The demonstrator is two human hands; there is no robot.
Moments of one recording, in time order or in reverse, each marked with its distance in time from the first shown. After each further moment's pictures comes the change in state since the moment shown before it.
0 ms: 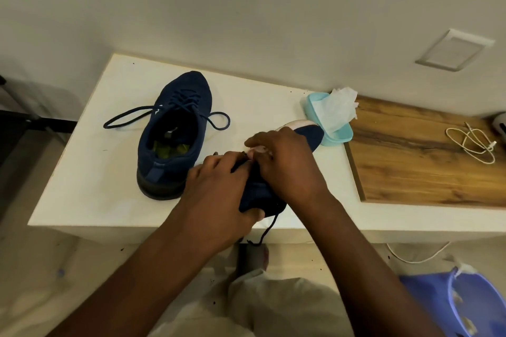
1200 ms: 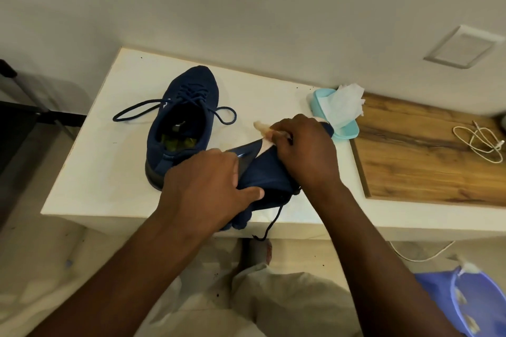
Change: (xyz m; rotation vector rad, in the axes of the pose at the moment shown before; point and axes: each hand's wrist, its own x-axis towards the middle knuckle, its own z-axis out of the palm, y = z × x) left_hand -0.006 0.003 -0.034 0.005 -0.018 -0.220; right_hand 0.006 0.011 -0.003 -0.032 0.103 0.192
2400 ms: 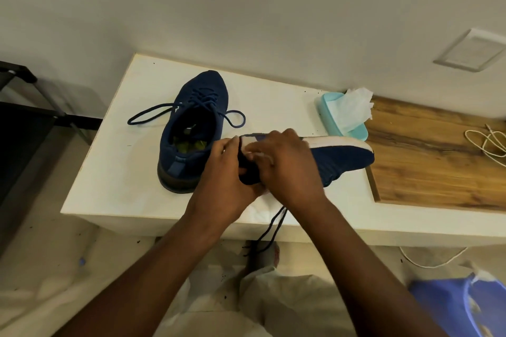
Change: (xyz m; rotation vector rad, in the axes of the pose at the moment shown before) left_hand 0.023 -0.016 0.049 -0.626 0.138 0.019; right_hand -0.019 -0.027 0.020 -0.061 -0.063 -0.280
